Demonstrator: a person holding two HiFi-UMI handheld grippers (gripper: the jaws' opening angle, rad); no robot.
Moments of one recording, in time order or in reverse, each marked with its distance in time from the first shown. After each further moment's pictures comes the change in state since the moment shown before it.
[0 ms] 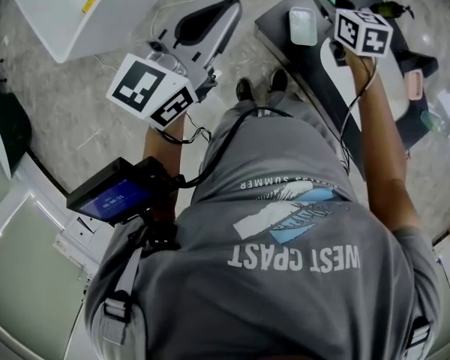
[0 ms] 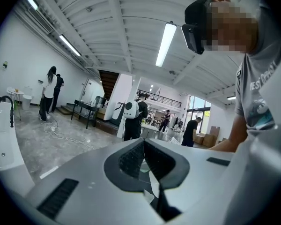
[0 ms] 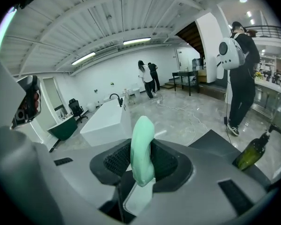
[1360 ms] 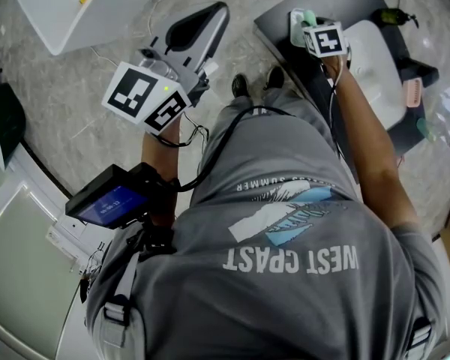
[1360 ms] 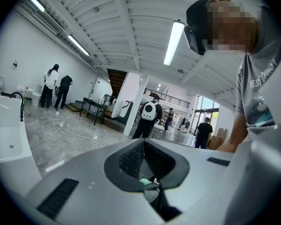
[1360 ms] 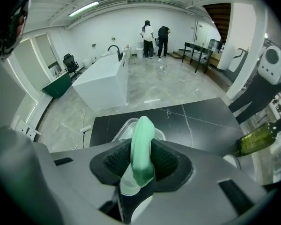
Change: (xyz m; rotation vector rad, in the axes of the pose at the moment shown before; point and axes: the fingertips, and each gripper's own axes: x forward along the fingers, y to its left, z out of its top) left arm -0.014 0.023 -0.014 -0.052 0.011 0.090; right arm 0.059 -0.013 -0.170 -0.157 0.513 -0.081
